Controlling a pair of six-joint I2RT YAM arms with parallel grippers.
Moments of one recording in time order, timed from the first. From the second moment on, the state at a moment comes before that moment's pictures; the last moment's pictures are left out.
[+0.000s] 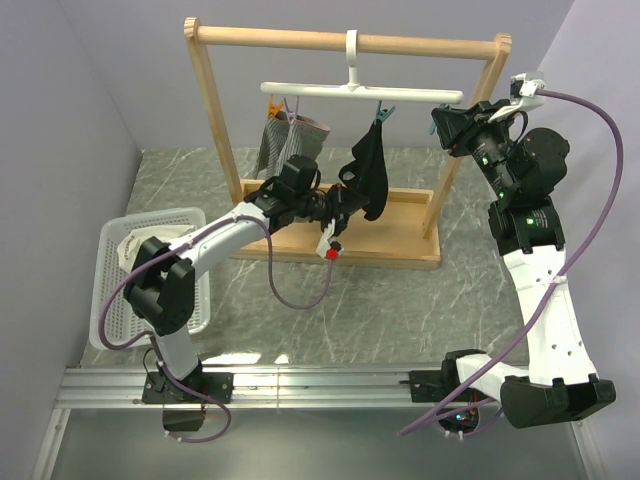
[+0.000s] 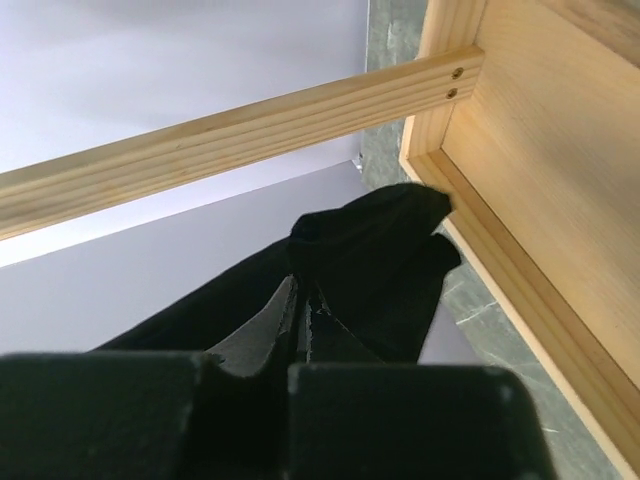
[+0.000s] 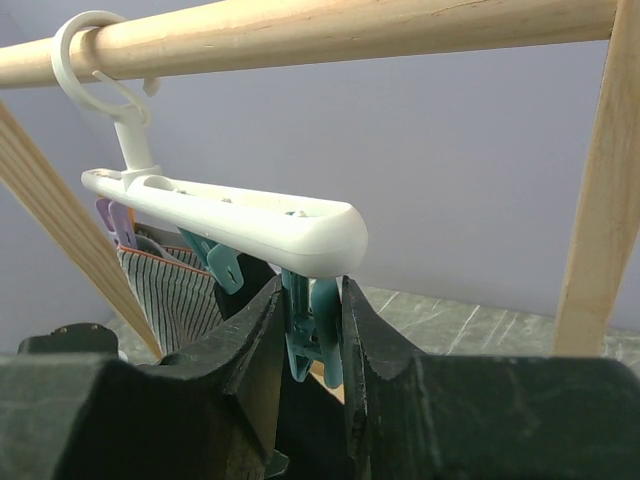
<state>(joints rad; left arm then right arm) -0.67 1.77 1.43 -0.16 0.79 2.02 0.09 1.14 1.45 -0.11 -0.28 0.30</state>
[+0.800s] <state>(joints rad) -0.81 1.81 1.81 -0.27 0.63 1.49 0.08 1.14 1.44 -0.09 -0.30 0.30</state>
